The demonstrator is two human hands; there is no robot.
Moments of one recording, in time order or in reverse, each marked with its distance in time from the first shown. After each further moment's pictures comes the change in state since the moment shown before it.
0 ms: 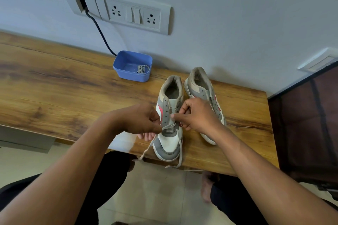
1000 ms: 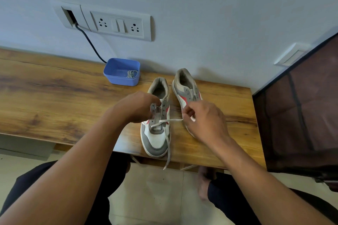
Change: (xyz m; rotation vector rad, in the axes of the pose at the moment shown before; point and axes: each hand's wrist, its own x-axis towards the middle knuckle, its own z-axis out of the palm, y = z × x) left_hand 0.030 0.033 0.003 0.582 0.327 -0.019; right_hand -0.056 0.029 -0.030 -0.392 0.374 -0.276
